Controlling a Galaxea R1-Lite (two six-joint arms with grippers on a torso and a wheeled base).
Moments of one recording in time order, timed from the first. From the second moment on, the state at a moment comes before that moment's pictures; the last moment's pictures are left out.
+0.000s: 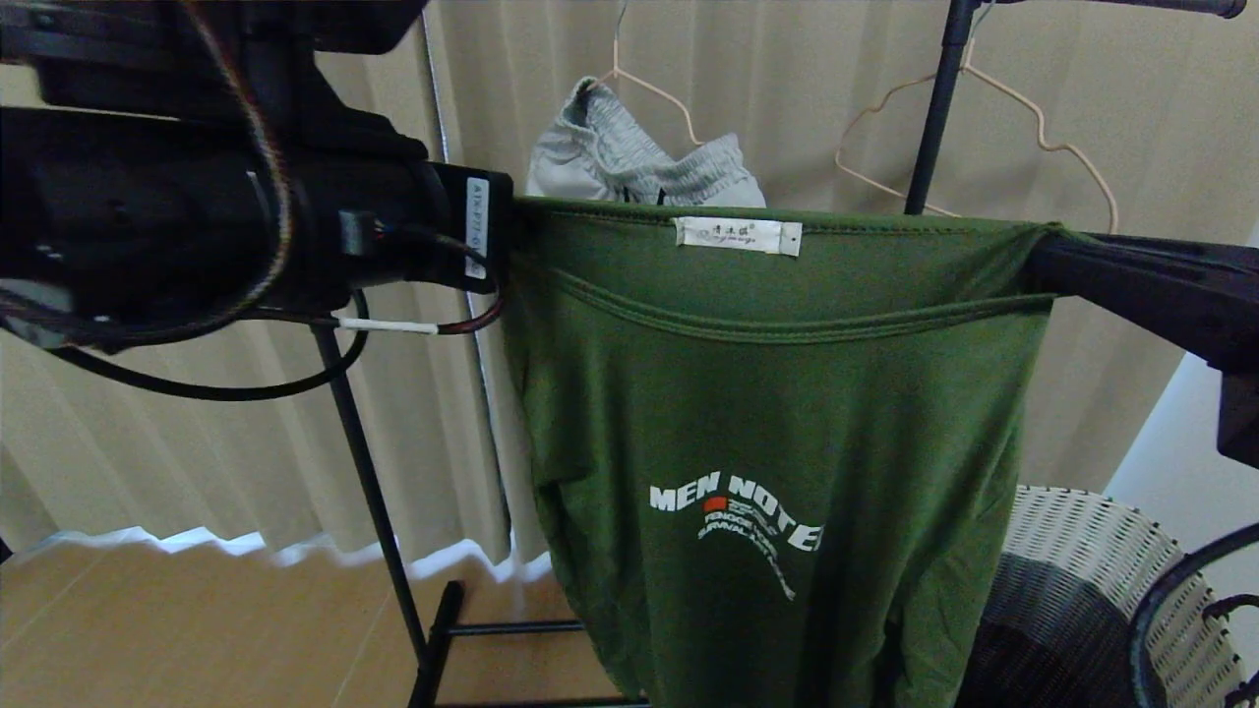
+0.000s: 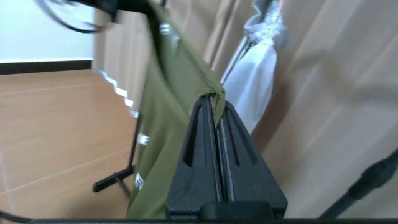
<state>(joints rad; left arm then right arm) -0.70 1.52 -1.40 0.10 0.32 0.03 0.49 1.16 -0.83 -0.36 0.31 -0.16</state>
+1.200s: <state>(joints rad) -0.74 1.13 -1.07 0.04 -0.08 0.21 0.48 1.50 -1.00 -0.59 0.14 -0.16</state>
